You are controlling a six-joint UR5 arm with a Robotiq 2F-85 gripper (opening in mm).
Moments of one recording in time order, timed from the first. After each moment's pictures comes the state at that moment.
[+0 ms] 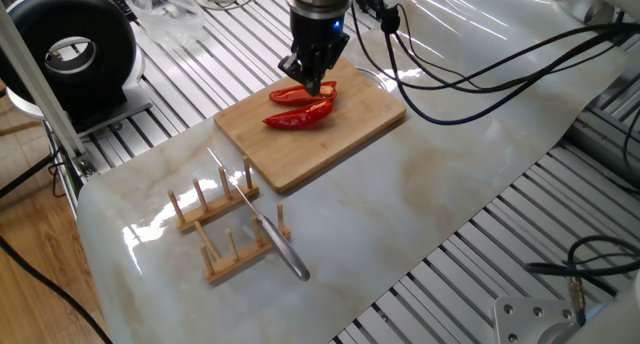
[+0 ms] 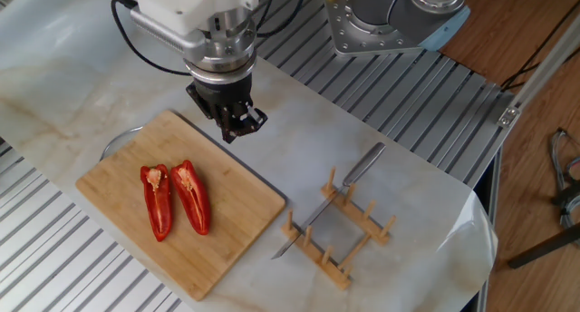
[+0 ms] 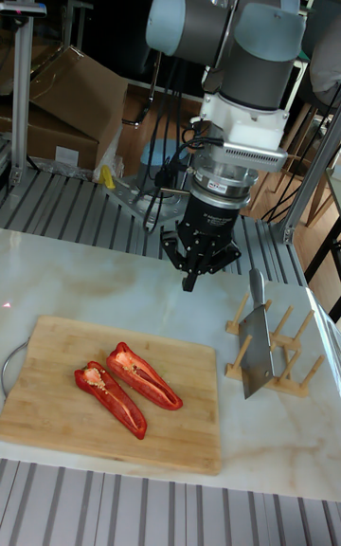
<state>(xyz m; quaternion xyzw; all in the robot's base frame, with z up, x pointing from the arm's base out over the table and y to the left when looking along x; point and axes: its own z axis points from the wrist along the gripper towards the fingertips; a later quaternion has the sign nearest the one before) 0.560 0.049 0.173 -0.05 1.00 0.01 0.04</state>
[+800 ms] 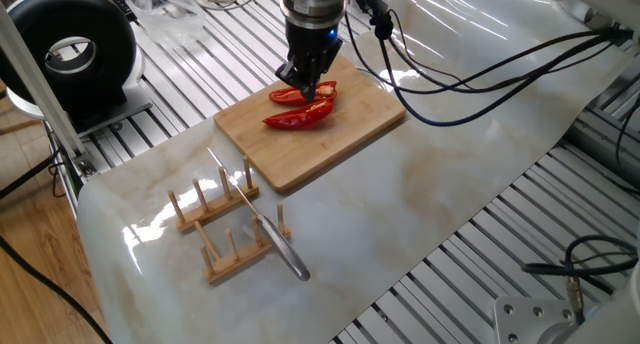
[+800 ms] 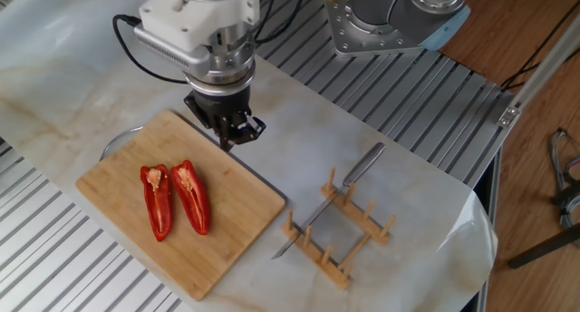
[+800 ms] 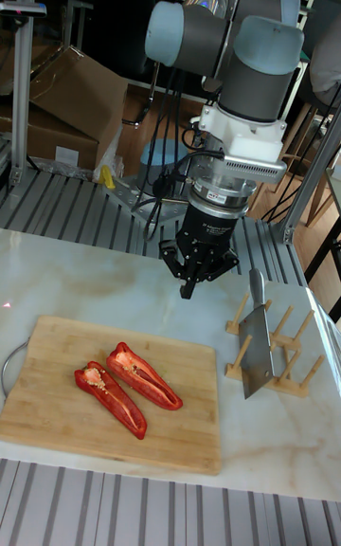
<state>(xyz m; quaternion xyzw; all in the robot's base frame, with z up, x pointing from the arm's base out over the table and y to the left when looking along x) 0.558 0.048 0.163 -0.06 1.00 0.00 0.03</state>
